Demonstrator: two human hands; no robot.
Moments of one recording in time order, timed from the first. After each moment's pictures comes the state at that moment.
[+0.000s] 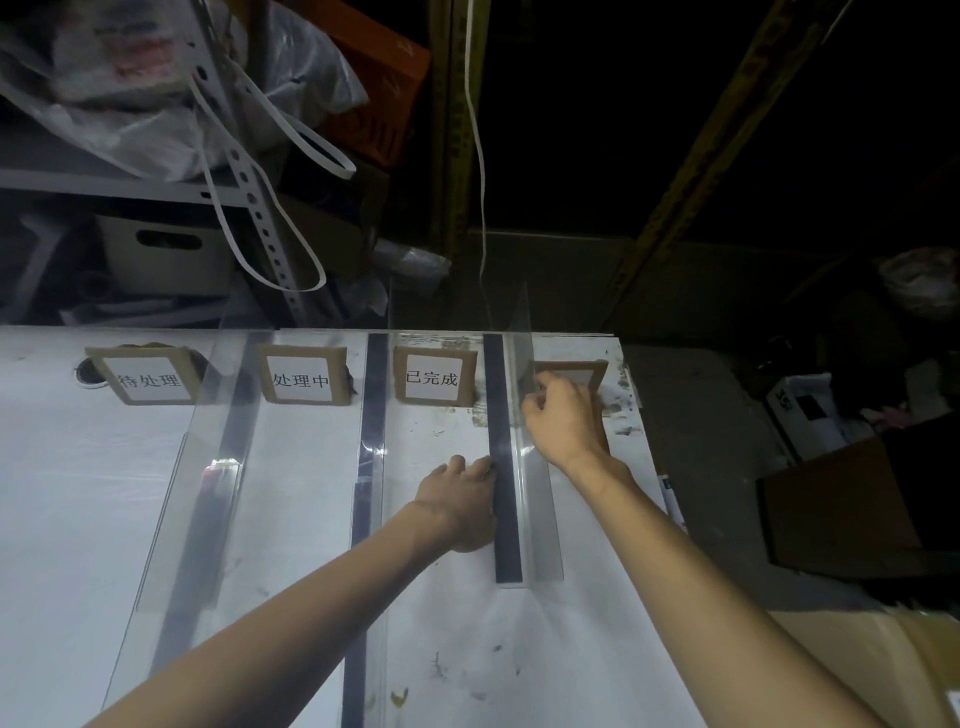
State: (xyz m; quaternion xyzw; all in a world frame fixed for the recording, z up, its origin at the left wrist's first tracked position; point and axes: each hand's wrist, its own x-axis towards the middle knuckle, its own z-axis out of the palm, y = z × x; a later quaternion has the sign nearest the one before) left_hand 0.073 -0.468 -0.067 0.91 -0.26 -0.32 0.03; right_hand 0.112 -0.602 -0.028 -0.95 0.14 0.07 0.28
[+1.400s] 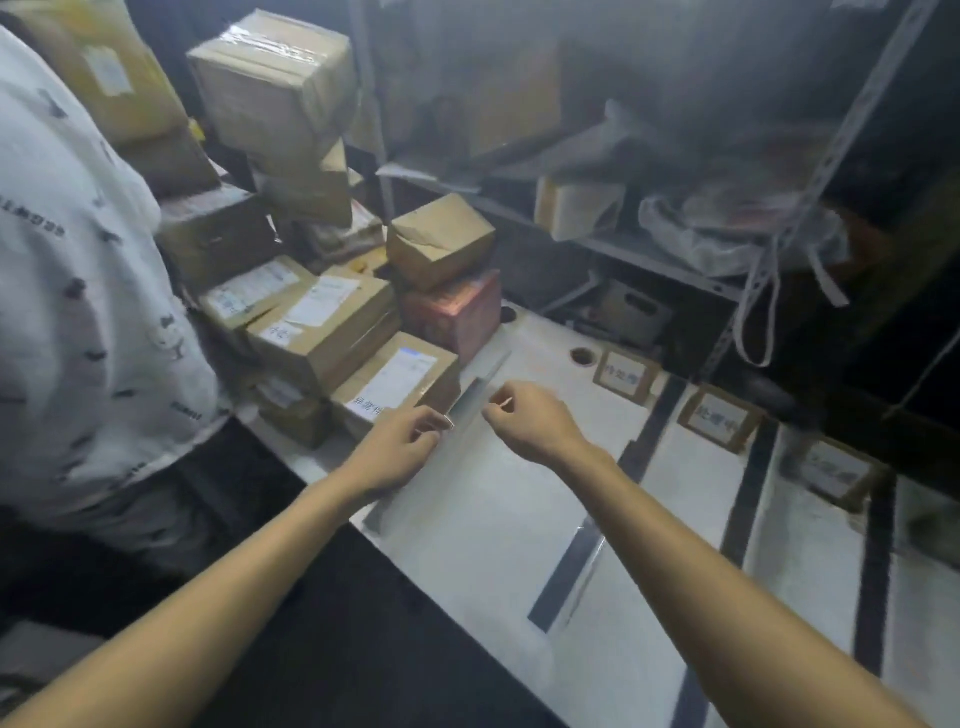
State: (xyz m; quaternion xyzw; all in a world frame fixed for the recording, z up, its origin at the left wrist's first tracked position) left_hand -0.230 -0.027 0.077 0.90 0.22 0.03 0.38; right_hand -0.112 -0.170 0.109 -0.88 -0.30 0.21 0.29
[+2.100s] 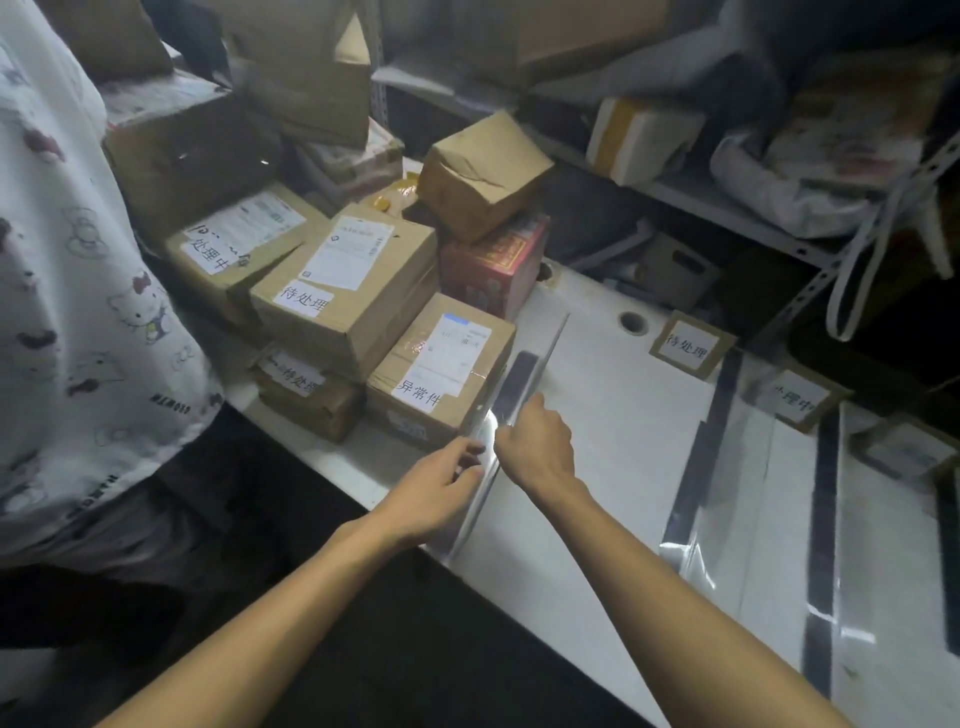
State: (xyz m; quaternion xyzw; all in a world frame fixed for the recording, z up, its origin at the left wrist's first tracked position) left_hand -0.248 0.067 -0.022 0.85 0.18 -0.06 0.49; right_hand -0.146 -0.027 -0.001 -0.95 -0.12 0.17 0.23
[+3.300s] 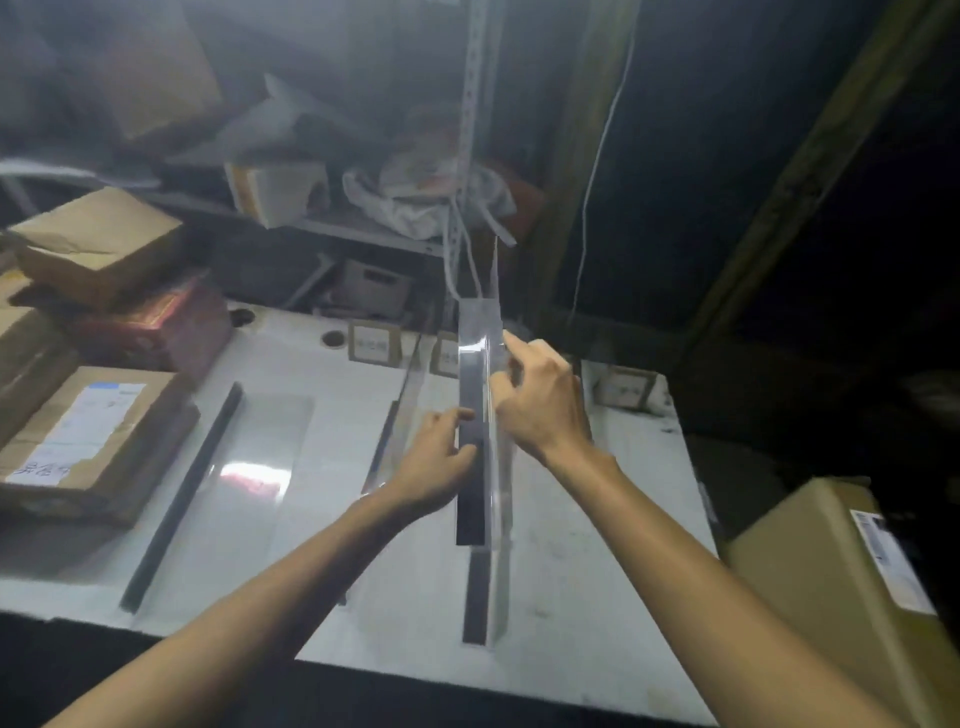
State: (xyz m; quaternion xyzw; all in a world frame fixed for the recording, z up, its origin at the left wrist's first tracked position) left_hand -0.141 -0.301 0.063 0.89 0.00 -0.07 0.45; right_hand -0.112 -0.430 0.131 -0.92 -0.12 -0.13 0.34
